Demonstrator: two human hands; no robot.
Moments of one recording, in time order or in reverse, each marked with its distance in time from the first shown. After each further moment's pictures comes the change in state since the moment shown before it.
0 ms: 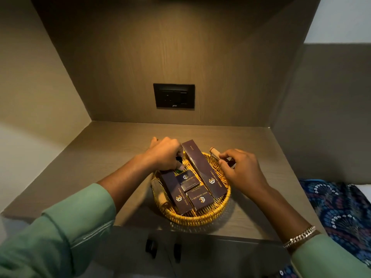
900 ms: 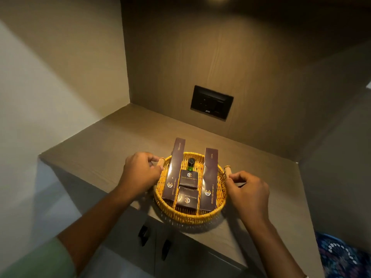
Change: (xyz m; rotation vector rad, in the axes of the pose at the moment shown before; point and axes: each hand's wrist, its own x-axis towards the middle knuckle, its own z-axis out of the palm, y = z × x) left_hand -0.118 -0.004 0.026 -0.707 0.551 -0.667; right_hand -0.009 -0.021 0.011 0.145 0.045 0.099
